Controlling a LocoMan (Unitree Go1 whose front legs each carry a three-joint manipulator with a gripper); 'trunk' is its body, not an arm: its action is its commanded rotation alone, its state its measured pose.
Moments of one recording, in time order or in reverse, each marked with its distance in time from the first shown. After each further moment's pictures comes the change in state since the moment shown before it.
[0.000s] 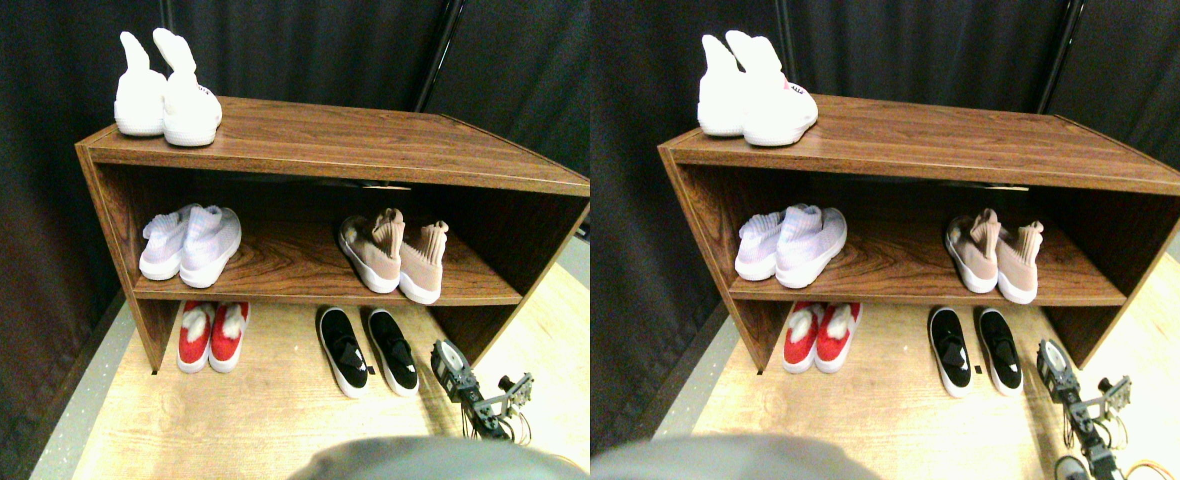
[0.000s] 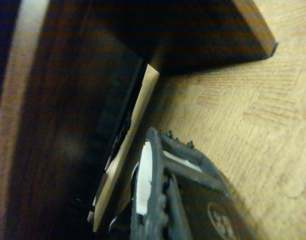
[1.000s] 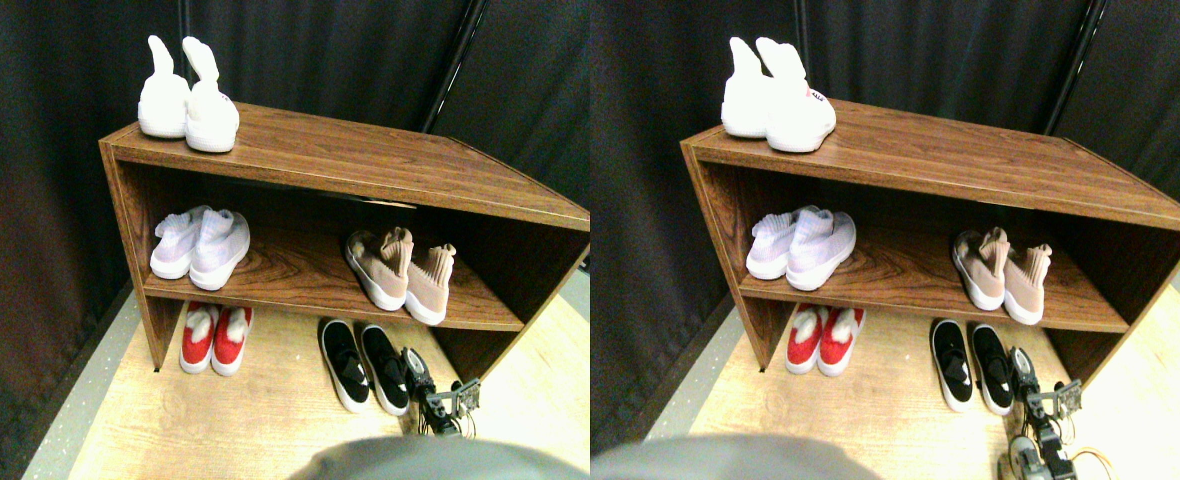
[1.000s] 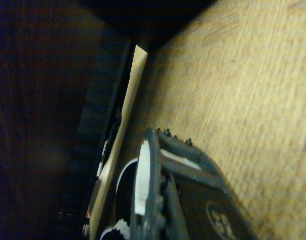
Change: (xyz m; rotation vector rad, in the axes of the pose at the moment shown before) right arm 0.026 -0.021 -0.043 0.063 -0.018 -0.134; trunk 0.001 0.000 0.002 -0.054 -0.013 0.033
